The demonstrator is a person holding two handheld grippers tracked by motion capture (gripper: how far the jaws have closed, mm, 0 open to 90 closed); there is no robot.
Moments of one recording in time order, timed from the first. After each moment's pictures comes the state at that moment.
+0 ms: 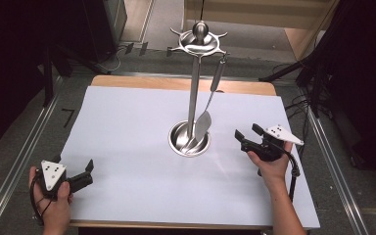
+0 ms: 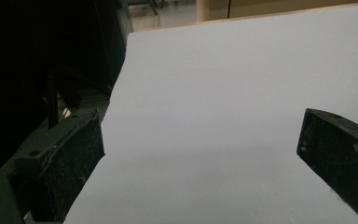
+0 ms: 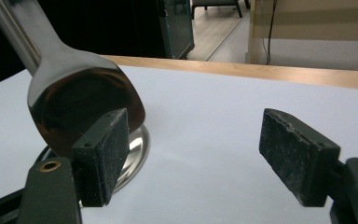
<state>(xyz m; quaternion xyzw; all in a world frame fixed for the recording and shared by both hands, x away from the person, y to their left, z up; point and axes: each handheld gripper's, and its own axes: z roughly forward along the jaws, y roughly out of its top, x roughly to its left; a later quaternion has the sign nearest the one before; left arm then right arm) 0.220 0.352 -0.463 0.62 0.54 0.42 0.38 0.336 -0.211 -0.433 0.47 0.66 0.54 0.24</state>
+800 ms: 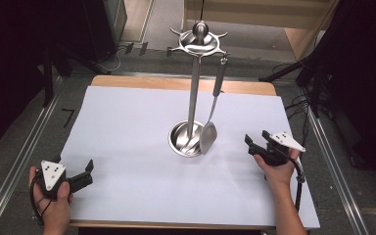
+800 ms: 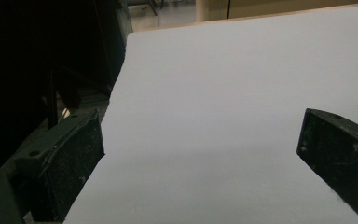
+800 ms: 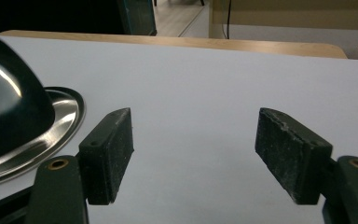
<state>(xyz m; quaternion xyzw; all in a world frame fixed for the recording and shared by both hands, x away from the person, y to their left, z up) 0.220 0.352 -0.463 0.62 0.54 0.42 0.38 0.337 -0.235 -0.466 0.51 0.65 0.48 0.28</state>
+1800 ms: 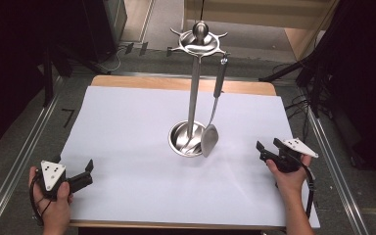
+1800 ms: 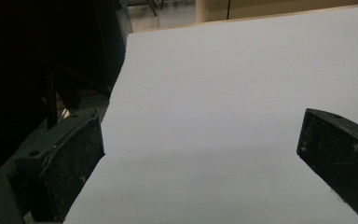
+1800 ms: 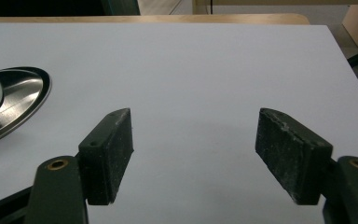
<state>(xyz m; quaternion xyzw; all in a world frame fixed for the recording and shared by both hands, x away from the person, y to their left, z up) 0.220 0.352 -0.463 0.62 0.54 0.42 0.38 0.324 -0.270 -0.477 0.55 0.64 0.46 0.27</state>
